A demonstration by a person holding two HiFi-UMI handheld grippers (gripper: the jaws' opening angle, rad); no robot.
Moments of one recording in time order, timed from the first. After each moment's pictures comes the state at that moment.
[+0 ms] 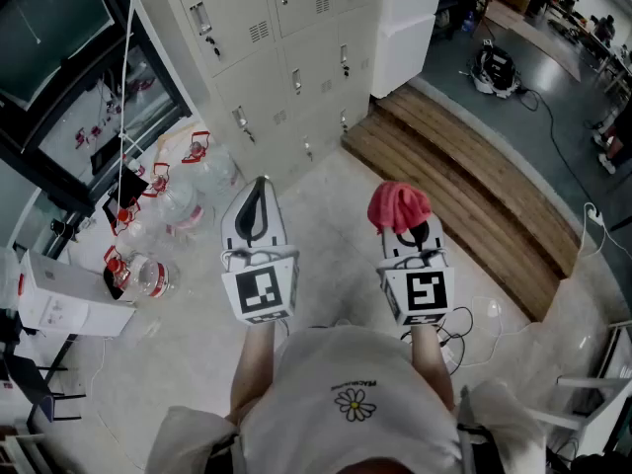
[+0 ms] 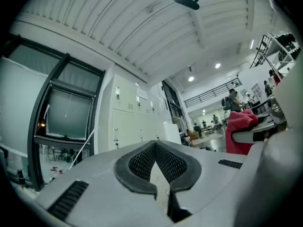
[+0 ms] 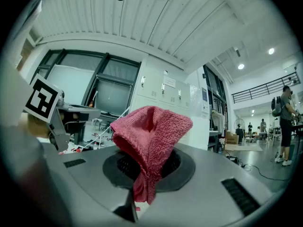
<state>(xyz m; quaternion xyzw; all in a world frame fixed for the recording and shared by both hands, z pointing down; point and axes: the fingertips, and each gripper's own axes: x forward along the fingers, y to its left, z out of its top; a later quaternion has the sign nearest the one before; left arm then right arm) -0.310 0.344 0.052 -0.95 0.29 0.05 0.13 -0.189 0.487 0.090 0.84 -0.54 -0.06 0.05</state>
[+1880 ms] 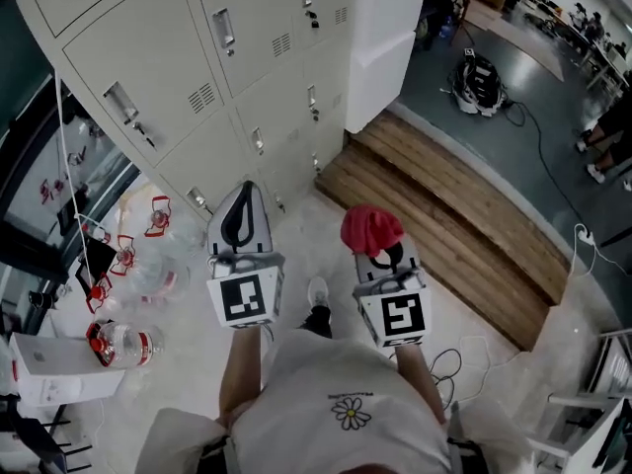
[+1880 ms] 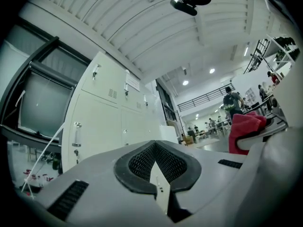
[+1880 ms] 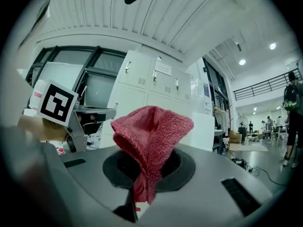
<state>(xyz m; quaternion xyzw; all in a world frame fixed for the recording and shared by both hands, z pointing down) -0.046 0.166 0.031 -0.96 0.24 0.08 0.12 0.025 0.307 0.076 0.83 -0.55 -0.08 0.06</state>
